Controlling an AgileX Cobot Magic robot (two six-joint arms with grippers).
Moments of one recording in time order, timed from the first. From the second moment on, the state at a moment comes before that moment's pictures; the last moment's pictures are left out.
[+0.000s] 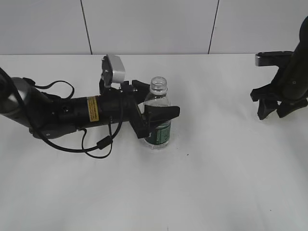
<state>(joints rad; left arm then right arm) -0.40 2.23 -1.01 1.00 -1.21 -0.47 0.06 2.05 -1.33 0.07 0.77 -0.18</state>
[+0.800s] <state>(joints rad) -0.40 1.85 -1.01 0.95 -1.02 -0.74 0.06 1.94 -1.33 0.07 0.81 -0.19</state>
